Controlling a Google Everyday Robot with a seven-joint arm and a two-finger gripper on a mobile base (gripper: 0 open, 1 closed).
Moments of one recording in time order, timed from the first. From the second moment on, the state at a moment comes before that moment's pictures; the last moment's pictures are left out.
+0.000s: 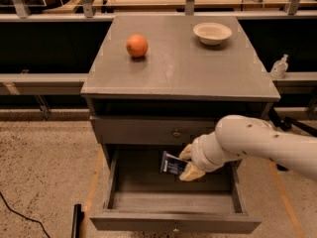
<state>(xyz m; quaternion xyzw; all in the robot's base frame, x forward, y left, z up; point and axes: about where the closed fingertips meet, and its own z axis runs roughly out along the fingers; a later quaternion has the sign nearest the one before) 0.508 -0.086 0.633 -0.69 0.68 0.06 0.25</state>
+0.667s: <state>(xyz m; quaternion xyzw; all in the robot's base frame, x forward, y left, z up) 0.493 -0.142 0.559 -0.67 0.70 0.06 0.24</state>
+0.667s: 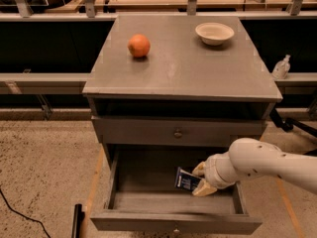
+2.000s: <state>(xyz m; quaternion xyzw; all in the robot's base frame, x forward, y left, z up) 0.522 -0.149 0.441 -0.64 0.73 0.12 0.22</state>
